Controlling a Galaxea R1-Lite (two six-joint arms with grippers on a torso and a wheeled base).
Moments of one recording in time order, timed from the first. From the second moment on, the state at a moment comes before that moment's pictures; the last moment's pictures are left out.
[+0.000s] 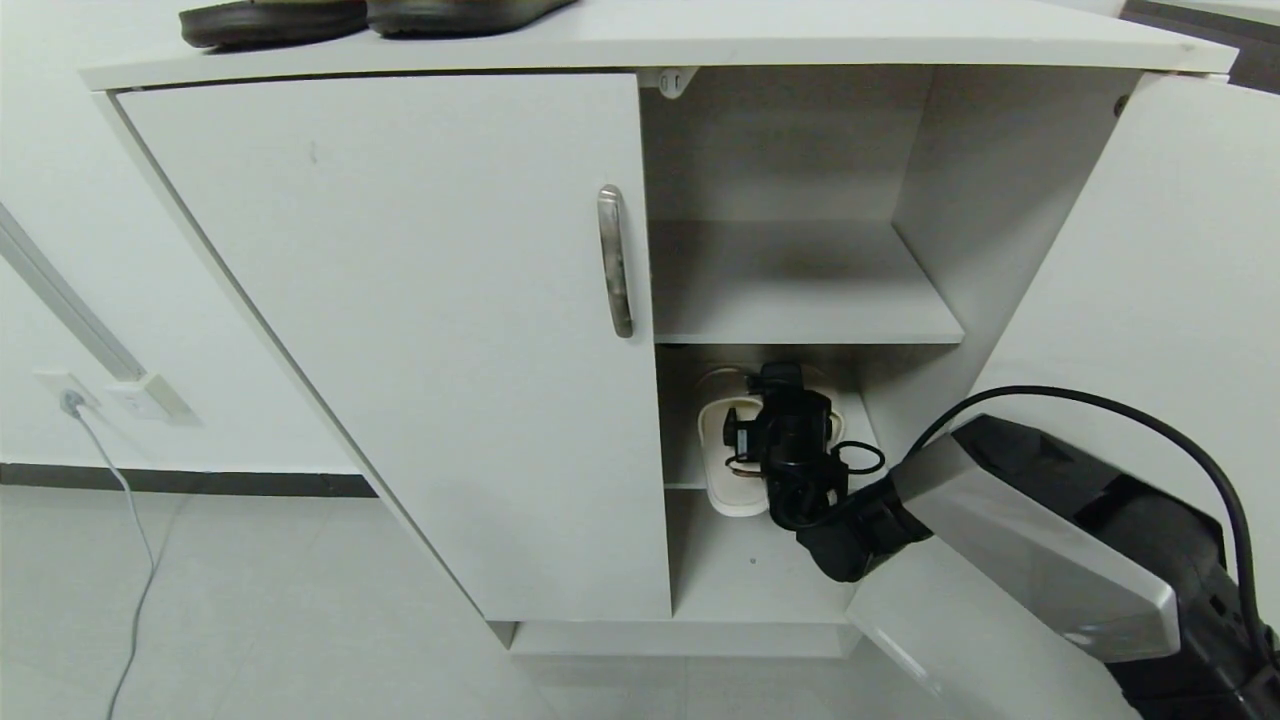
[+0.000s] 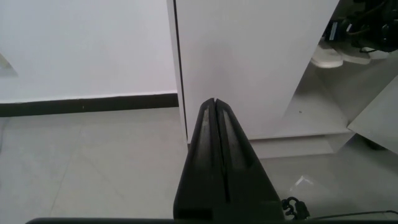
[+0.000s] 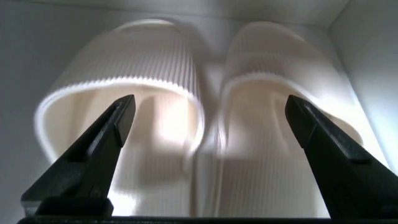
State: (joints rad) left arm 0.00 0.00 0.00 0.00 -0.04 0.03; right arm 0.60 2.53 -1.52 -0.93 -0.62 0.02
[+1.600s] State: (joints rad) left arm 0.00 0.00 0.00 0.00 -0.04 0.03; right arm 0.79 2.16 -0.65 -1.47 -0.63 0.01
